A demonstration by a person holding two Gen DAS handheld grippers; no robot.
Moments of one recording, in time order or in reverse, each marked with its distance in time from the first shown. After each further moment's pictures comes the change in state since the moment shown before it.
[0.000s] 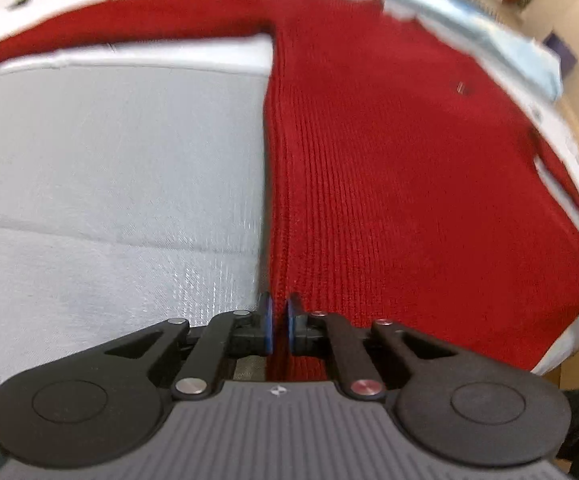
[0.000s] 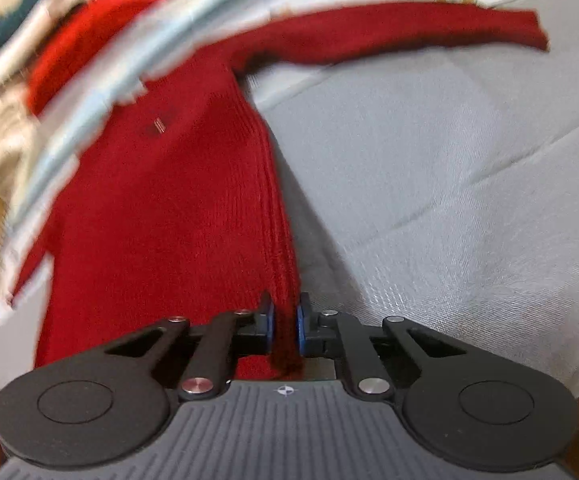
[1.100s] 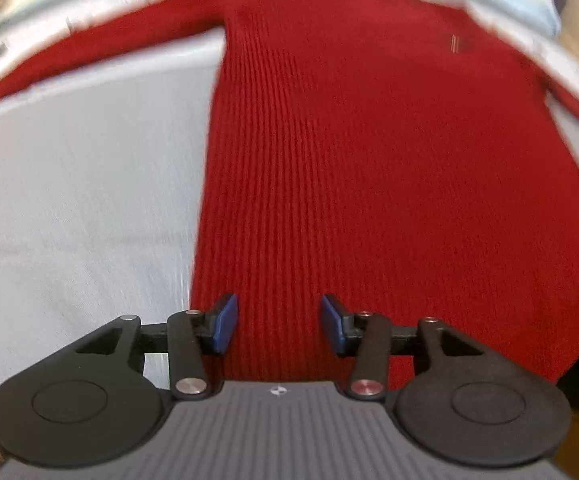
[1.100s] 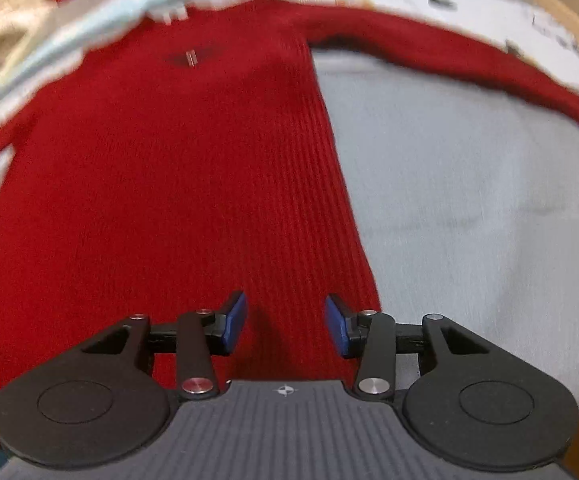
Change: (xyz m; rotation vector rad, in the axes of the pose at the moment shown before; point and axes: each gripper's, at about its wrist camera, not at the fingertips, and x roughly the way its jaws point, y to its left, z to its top) left arm 0.018 -0.061 -0.014 0.165 -0.024 0.128; right arm 0.039 0.069 -0.034 -0.349 0.030 -0.195
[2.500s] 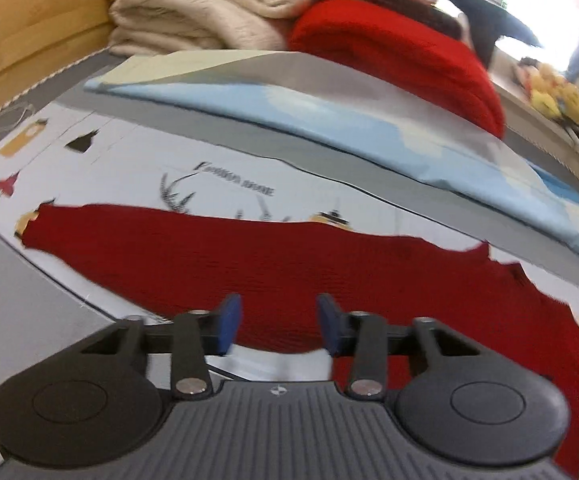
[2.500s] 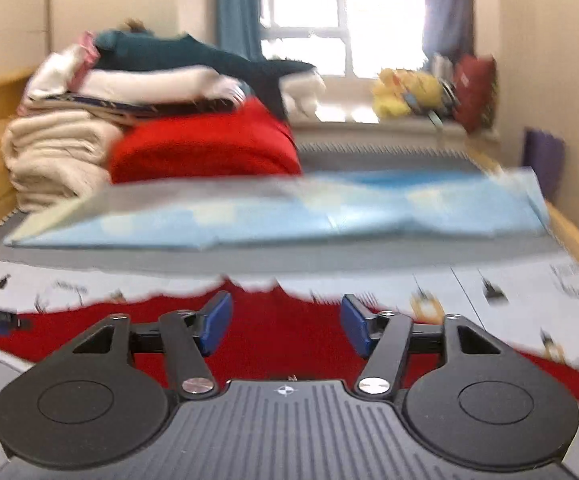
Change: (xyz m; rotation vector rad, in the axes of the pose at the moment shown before) left arm 0.007 0.101 0.220 -0.429 -0.315 0.142; right arm -0.071 0.163 0.195 -0.154 -0.561 -0.010
